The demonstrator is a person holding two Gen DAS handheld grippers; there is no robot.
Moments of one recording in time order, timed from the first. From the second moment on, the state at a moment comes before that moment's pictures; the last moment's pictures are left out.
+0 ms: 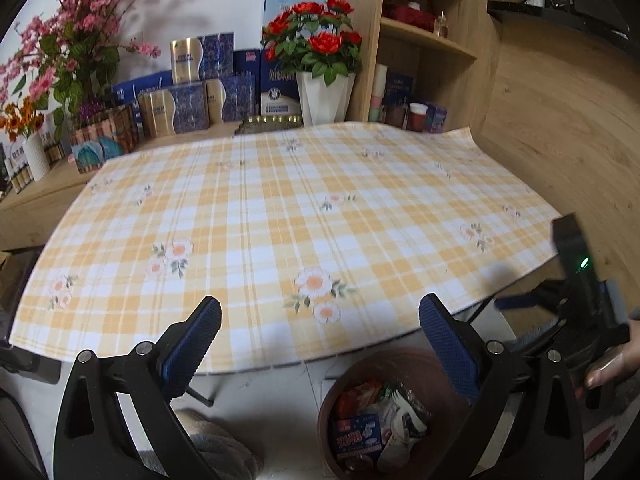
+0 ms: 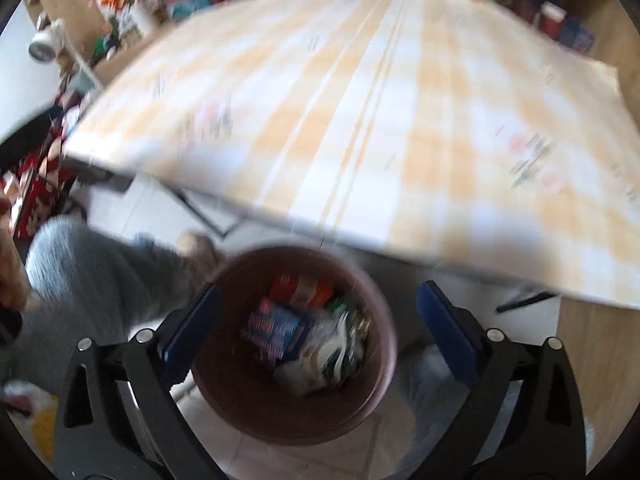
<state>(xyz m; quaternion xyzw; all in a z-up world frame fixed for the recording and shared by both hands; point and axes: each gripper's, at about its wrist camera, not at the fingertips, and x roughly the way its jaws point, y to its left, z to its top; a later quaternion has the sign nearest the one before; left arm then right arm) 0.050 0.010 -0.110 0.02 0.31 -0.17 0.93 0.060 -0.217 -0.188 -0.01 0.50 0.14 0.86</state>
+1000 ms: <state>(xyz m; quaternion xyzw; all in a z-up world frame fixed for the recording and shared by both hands) 0.053 -0.027 0.027 0.04 0.20 -0.08 0.98 0.039 -0.279 0.034 0.01 0.25 0.03 0.97</state>
